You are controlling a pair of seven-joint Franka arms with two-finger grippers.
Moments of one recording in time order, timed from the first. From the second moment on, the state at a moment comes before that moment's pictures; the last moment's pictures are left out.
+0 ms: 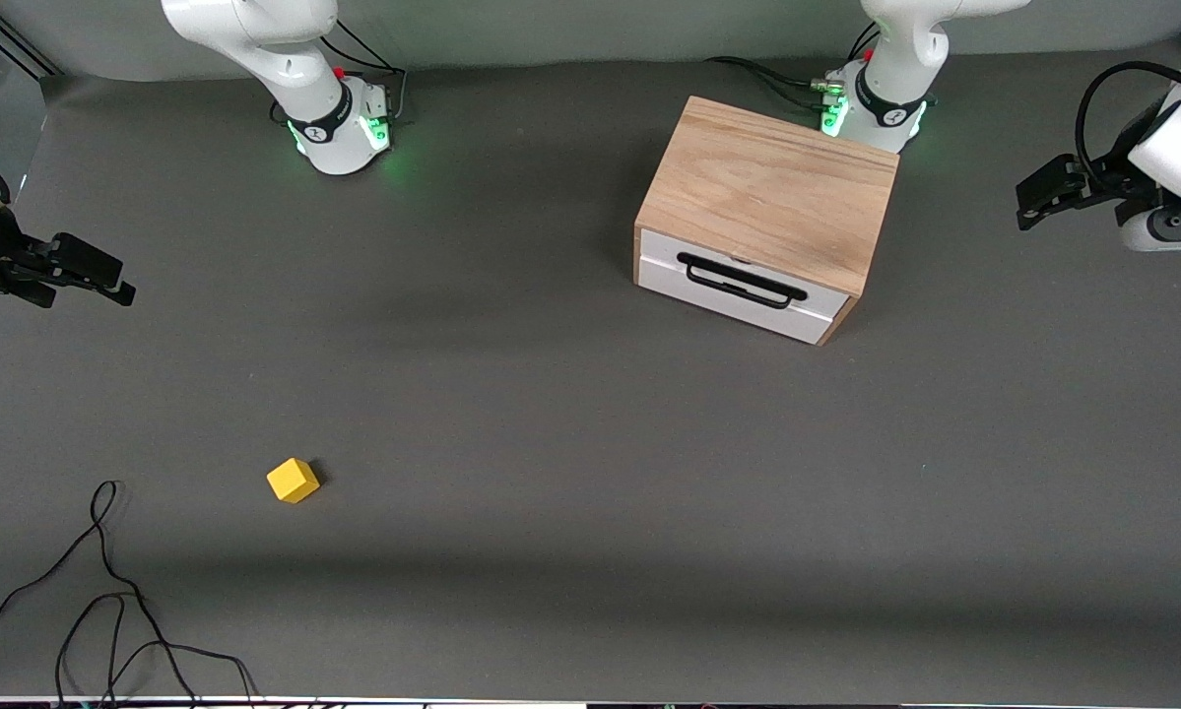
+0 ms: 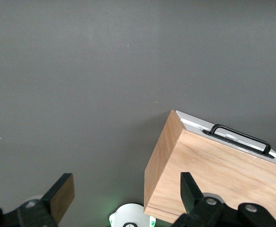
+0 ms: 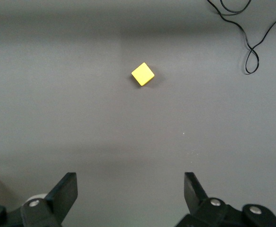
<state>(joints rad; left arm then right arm) 0.05 -0.05 -0.16 -1.53 0.02 1.38 -0.10 0.01 -0.01 -0.04 -1.58 0.05 1.59 0.02</state>
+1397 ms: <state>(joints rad) 0.06 -0.04 -0.16 -1.53 0.02 1.43 -0.10 0.01 0.09 -0.04 -1.52 0.03 1.63 0.02</state>
